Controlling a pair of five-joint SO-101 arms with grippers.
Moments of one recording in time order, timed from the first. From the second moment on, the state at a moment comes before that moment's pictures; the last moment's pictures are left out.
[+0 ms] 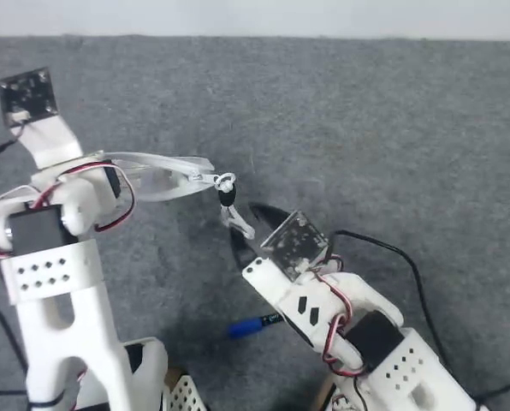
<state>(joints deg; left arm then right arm) -19.9 -38.1 24.7 76.5 10.9 -45.9 -74.5 70.0 36.3 8.2</state>
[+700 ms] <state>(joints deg) -23.6 -38.1 24.7 76.5 13.0 -52.0 -73.8 69.9 48.4 16.0</state>
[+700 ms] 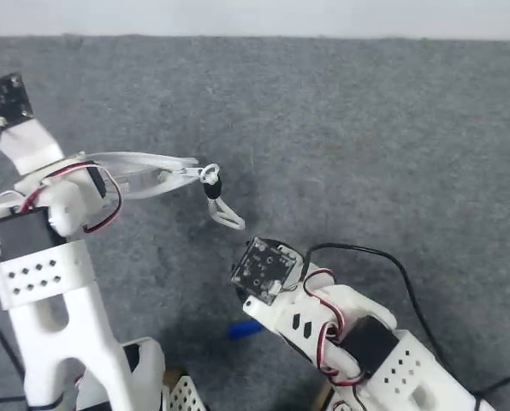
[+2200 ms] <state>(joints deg) -23.6 -38.1 24.7 76.5 13.0 -65.0 -11.8 52.7 52.0 16.8</state>
